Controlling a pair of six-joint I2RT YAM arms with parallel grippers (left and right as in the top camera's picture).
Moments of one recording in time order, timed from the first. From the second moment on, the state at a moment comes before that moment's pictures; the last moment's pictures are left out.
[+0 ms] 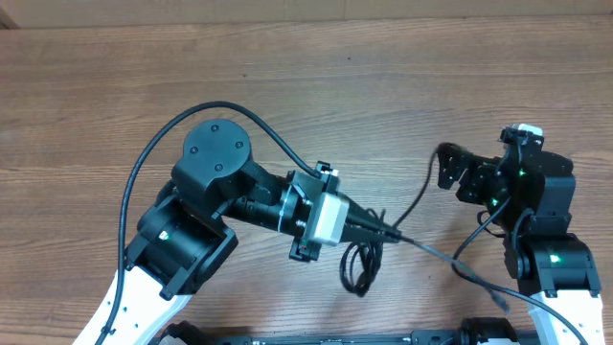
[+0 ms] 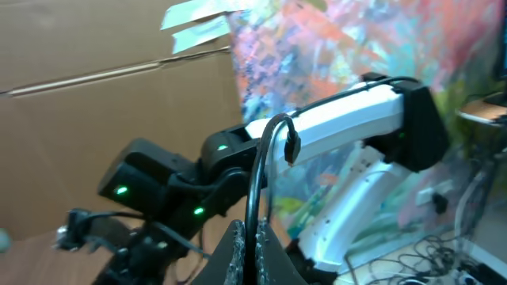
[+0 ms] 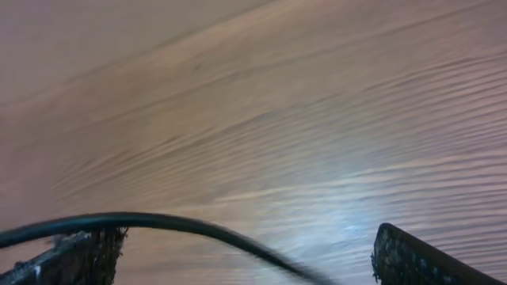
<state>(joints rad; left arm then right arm) -0.64 1.14 1.28 -0.19 1.22 0.21 -0.01 0.88 0.80 -0.55 -0.17 0.31</state>
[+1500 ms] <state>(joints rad) -0.64 1.14 1.28 -0.46 0.14 -0.45 0.00 0.82 0.80 -0.51 -1.10 0.01</state>
